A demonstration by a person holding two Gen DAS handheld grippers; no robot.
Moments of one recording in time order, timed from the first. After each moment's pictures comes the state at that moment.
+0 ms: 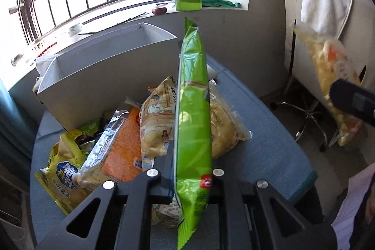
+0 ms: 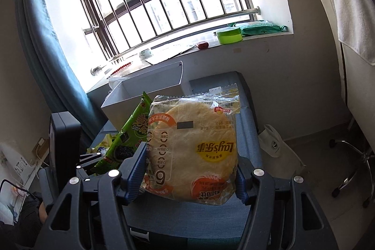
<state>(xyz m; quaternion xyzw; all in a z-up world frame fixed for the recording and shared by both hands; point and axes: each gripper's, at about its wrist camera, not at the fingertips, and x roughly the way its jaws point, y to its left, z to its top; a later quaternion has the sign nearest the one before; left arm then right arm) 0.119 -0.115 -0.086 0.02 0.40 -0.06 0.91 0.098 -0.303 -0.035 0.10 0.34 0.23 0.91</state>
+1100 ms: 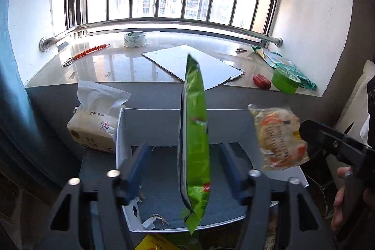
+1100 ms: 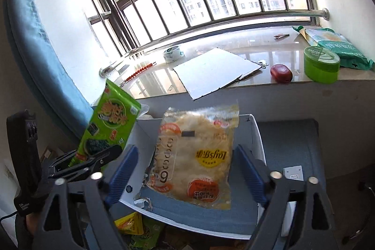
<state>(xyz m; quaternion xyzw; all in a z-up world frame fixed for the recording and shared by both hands) 0.303 0.110 -0.001 -0.09 0.35 0.05 0.93 0.348 -0.102 0.014 0.07 0.37 0.31 0.87</state>
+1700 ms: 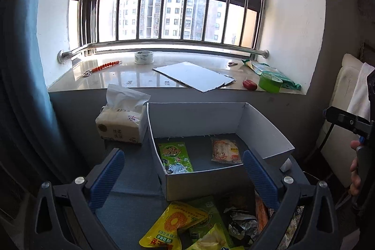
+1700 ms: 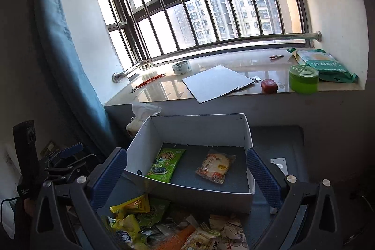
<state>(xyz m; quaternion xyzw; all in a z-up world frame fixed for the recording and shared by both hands) 0.160 0.116 0.011 -0.06 0.28 0.03 0.96 0.248 -0.145 0.042 0.05 0.30 0.32 0.90</state>
